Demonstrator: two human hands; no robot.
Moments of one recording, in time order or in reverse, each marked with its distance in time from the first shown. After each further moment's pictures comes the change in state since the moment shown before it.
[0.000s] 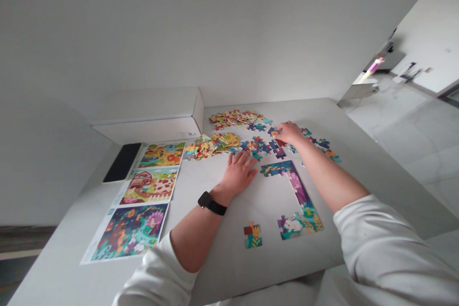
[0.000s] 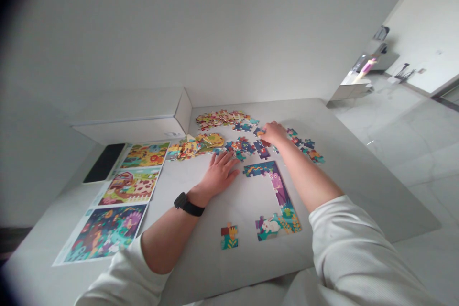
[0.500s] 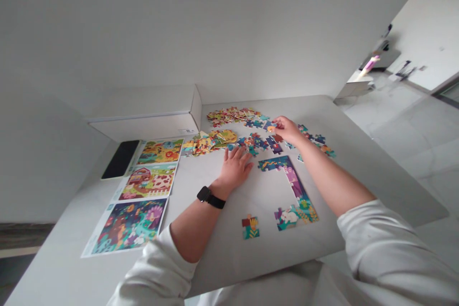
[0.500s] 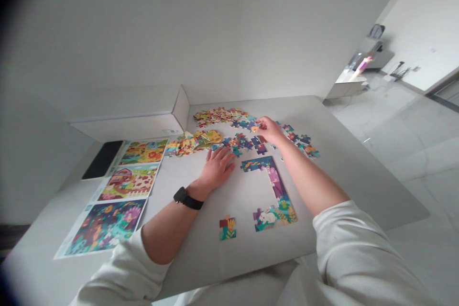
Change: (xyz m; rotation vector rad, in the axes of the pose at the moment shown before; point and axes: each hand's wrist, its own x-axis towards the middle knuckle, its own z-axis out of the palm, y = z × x) left_hand 0.002 0.006 -0.006 0.053 -0.004 -0.081; right_hand -0.022 0.003 0.002 0.846 0.091 -0.154
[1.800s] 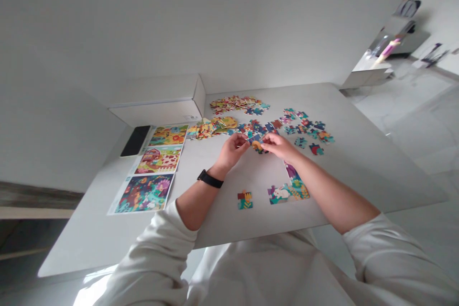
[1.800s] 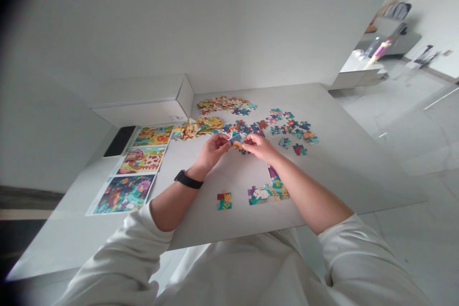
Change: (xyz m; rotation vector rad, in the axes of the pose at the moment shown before) left_hand 0.002 0.009 -0.001 -1.248 0.175 -0.221; right_hand -0.129 -0.032 0.034 0.386 -0.334 0.123
